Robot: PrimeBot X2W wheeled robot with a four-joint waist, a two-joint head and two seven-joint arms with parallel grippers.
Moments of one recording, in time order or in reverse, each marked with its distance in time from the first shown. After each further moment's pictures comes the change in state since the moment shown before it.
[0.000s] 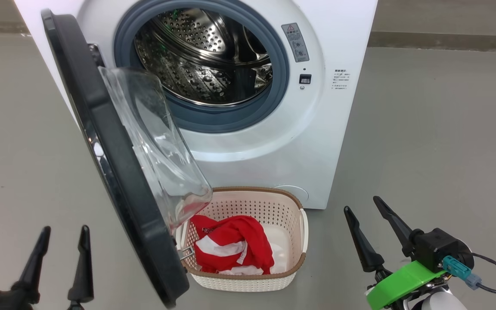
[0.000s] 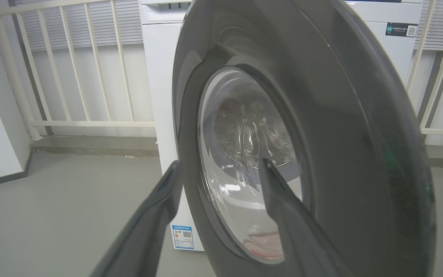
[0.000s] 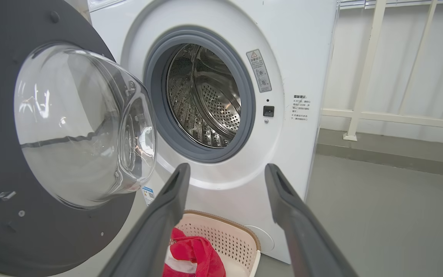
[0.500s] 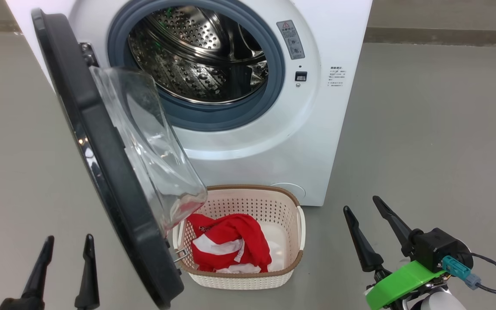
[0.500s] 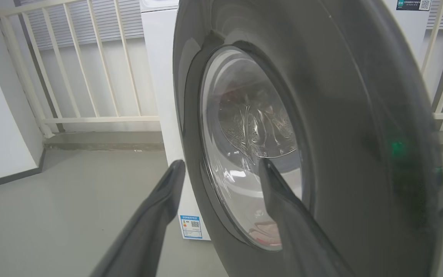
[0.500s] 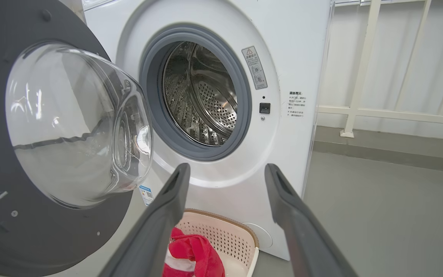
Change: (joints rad) left arm 0.023 -0.081 0.048 0.009 0.121 0.001 0.000; right arm 0.000 0.004 -0.001 -0.001 0.000 0.000 0.000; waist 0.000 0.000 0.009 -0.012
